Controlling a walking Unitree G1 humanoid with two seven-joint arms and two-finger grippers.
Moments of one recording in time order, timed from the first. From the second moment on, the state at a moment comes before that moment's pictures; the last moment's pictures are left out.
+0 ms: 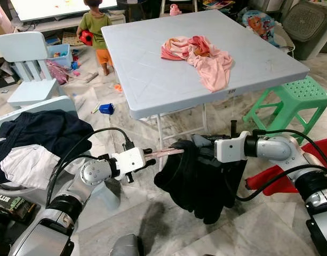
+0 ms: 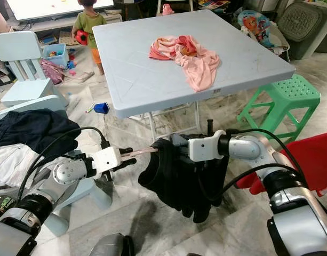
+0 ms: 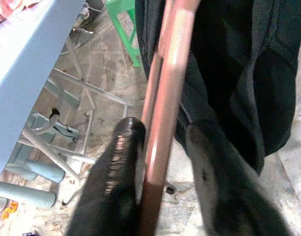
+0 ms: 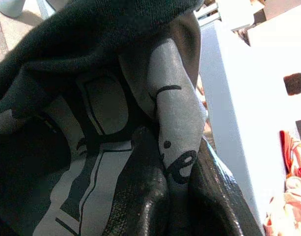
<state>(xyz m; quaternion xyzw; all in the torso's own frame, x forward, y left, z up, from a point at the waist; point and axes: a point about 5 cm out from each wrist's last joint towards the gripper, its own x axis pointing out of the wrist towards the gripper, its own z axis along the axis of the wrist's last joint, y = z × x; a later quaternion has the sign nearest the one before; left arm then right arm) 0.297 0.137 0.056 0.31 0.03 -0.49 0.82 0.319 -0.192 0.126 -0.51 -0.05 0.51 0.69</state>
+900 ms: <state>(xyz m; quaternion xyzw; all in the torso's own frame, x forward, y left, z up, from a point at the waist) 0.288 0.130 0.048 0.27 0.05 -0.53 0.80 0.306 -0.208 0.112 -0.41 0.09 0.59 0.69</state>
